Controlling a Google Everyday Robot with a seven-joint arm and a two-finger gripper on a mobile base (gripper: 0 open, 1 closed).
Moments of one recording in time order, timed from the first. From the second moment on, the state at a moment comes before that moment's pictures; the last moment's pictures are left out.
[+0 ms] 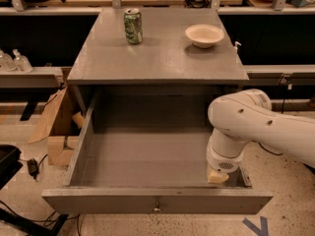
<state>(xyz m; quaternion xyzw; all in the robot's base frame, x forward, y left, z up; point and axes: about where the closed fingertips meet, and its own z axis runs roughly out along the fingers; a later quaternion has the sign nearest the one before) 0.436 -0.174 0.648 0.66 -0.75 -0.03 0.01</state>
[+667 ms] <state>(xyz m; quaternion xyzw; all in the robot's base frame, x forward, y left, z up) 0.412 -0.178 0.652 0.66 -0.75 -0.06 0.02</state>
